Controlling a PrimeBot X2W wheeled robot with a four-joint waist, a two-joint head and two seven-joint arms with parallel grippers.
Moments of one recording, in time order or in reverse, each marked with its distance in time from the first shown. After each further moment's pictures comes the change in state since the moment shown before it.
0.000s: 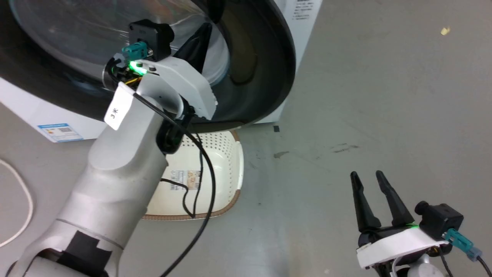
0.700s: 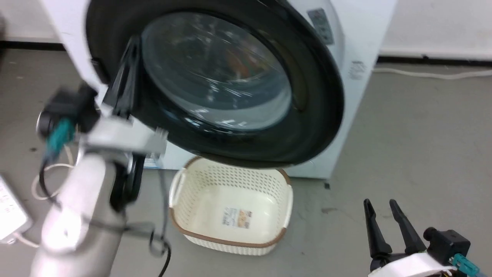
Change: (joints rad) left arm 0.381 0.111 0.282 -0.476 0.174 0.117 -0.143; right arm 0.100 0.000 -0.065 0.016 -0.055 0.000 0.000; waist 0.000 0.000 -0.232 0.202
